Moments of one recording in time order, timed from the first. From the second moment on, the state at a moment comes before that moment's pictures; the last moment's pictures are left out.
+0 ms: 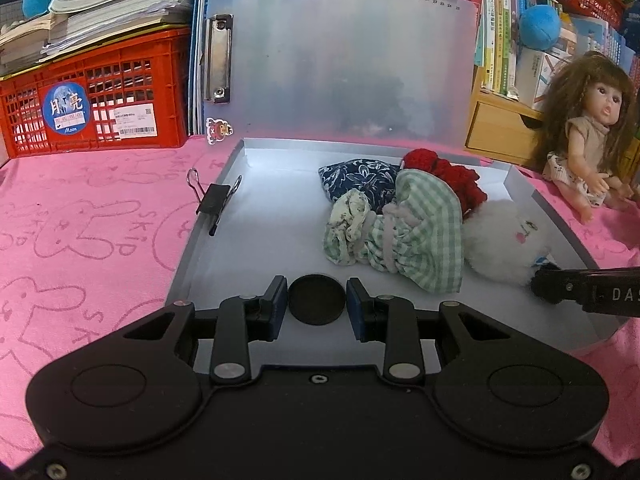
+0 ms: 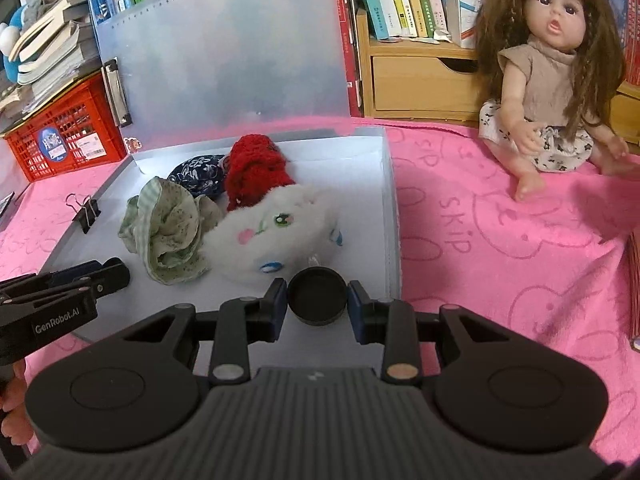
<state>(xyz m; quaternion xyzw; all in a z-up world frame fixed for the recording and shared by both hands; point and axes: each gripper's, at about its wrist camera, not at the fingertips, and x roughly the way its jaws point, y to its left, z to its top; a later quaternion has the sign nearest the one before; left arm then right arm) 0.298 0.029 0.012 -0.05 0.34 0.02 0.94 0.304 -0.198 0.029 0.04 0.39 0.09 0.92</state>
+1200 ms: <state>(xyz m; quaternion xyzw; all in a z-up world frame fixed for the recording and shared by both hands) 0.170 0.013 0.070 -0.01 0.26 -0.08 0.96 0.188 -0.208 0.082 0.03 0.29 0.20 0.94</state>
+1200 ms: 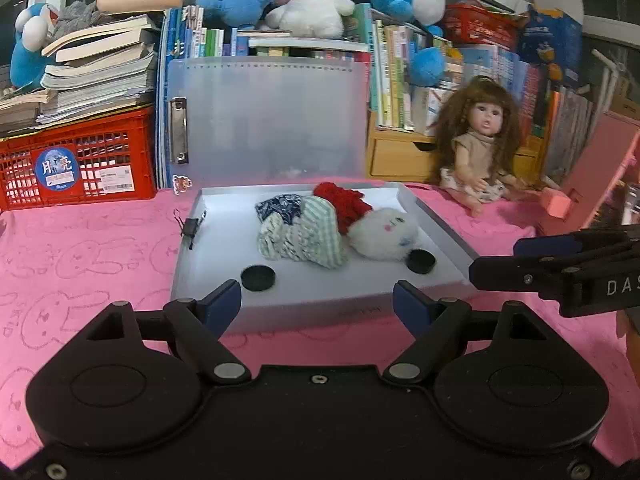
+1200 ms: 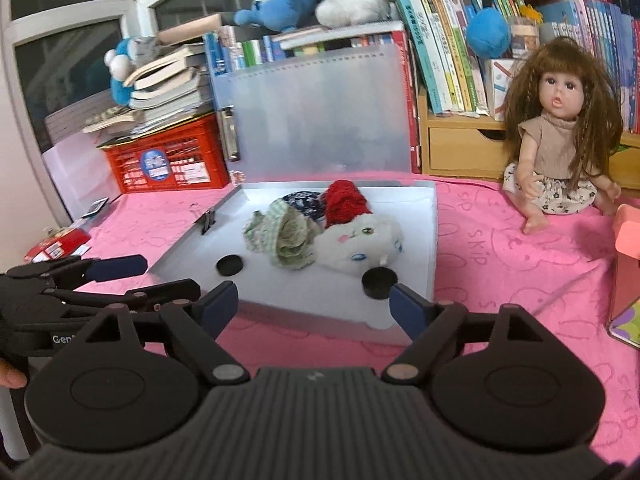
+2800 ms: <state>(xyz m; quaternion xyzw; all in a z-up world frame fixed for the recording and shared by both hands) 0.023 0.006 0.037 -0.01 0.29 -0.16 0.94 0.069 -0.223 0.034 0.00 0.29 0.22 0.93</state>
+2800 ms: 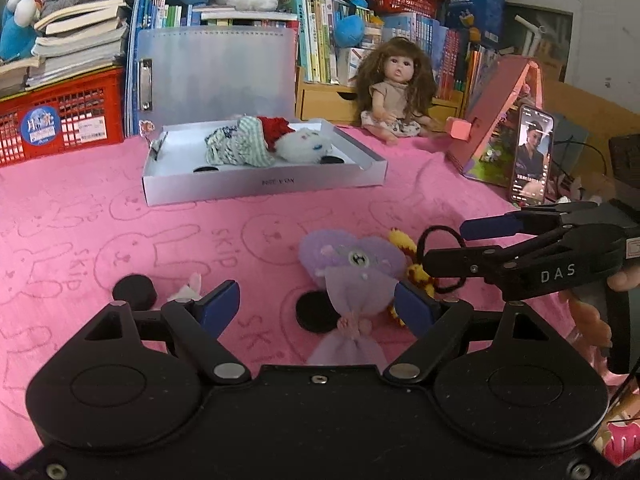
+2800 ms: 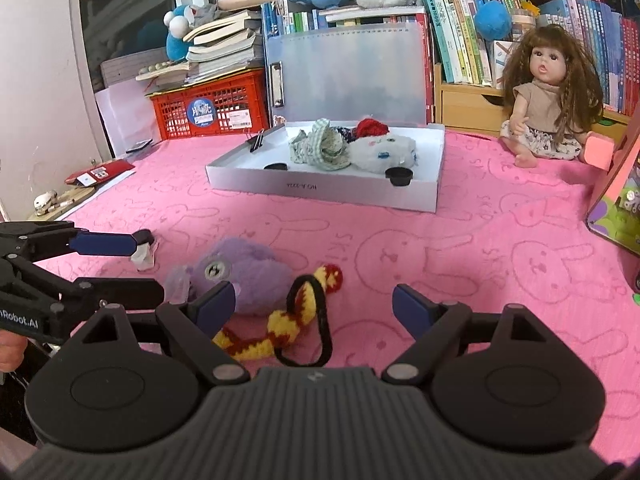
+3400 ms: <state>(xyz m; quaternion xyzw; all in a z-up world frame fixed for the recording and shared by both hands) 0.021 -0.003 0.022 -0.02 0.31 -0.17 0.93 0.064 -0.214 0.020 0.00 0.30 0.23 0.93</state>
